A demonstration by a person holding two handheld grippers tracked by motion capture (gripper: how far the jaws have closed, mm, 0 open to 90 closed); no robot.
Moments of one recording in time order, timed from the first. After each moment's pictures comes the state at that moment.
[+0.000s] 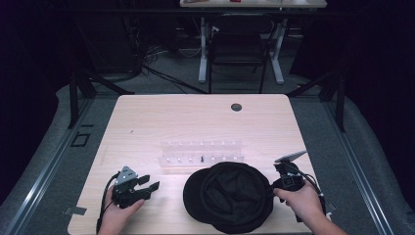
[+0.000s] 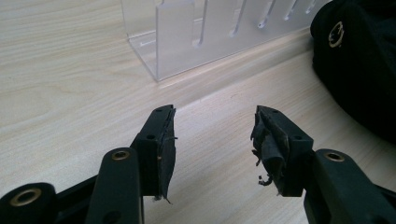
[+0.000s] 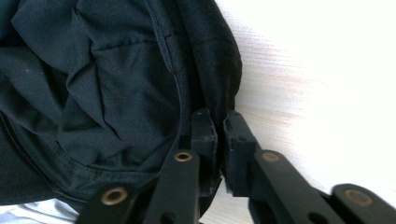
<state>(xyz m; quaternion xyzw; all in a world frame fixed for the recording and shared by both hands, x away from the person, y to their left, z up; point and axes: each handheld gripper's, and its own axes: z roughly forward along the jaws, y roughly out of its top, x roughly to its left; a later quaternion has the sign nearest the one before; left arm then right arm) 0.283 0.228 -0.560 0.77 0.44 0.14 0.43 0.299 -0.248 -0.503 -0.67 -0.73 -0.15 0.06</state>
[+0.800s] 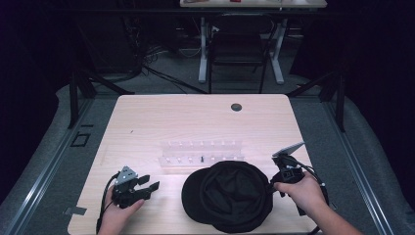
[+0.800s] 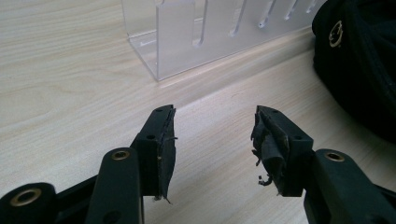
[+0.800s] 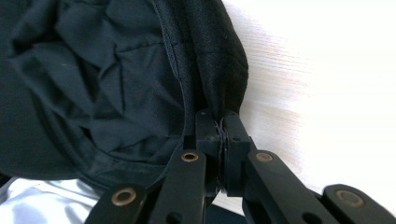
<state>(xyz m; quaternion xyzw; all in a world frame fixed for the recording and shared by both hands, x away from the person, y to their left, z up) 0.283 0.228 -0.560 0.78 0.44 0.14 0.43 0.309 -0.243 -0.480 -0.65 -0.74 -0.15 0.09</state>
